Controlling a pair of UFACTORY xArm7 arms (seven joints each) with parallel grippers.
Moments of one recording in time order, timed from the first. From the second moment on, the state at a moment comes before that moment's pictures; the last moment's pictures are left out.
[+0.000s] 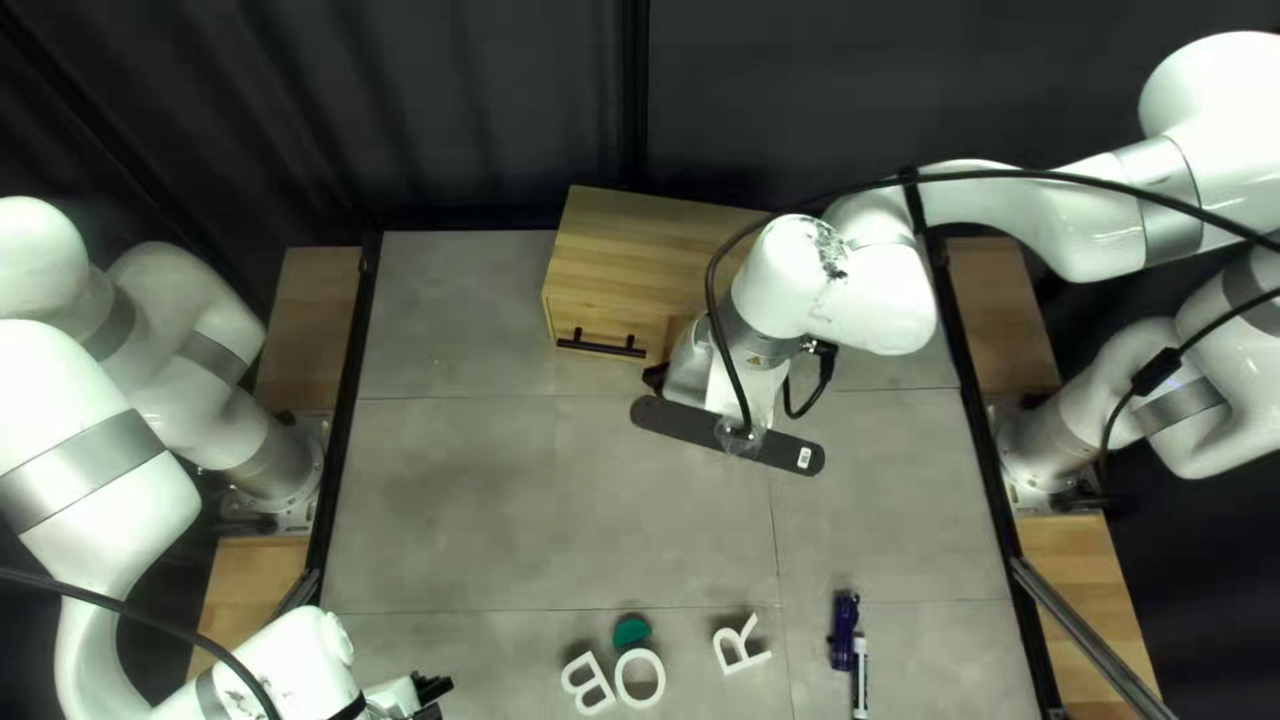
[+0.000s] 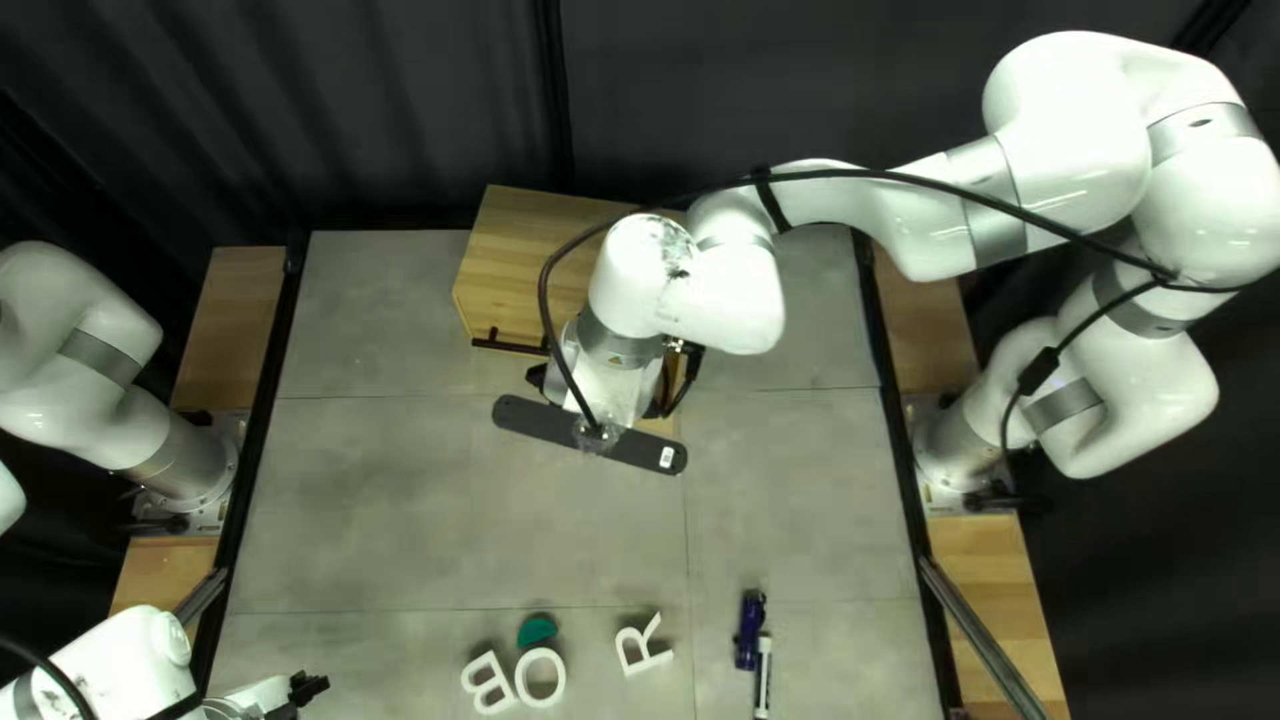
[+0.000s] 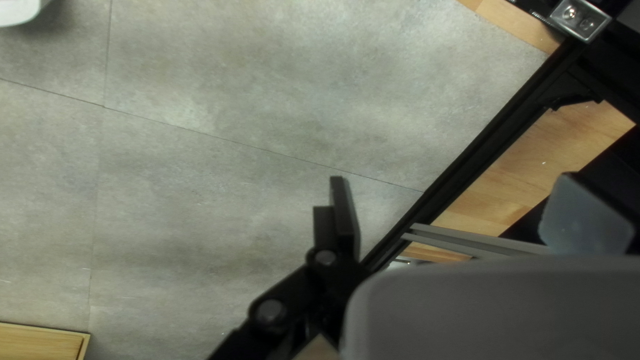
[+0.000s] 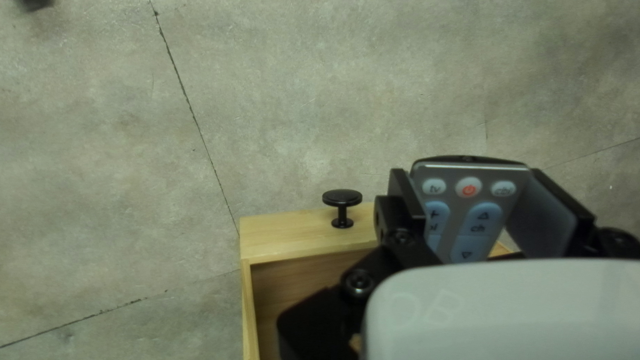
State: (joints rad) left arm -0.37 0.04 -0.57 0.99 -0.04 1.26 0.23; right arm 0.28 -0.03 -0.29 1.04 0.11 0.84 -1.44
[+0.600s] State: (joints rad) left arm -0.37 0.04 -0.57 0.99 -0.04 1.26 0.23; right arm 0.27 -0.02 -0.31 1.00 0.17 0.78 -1.50
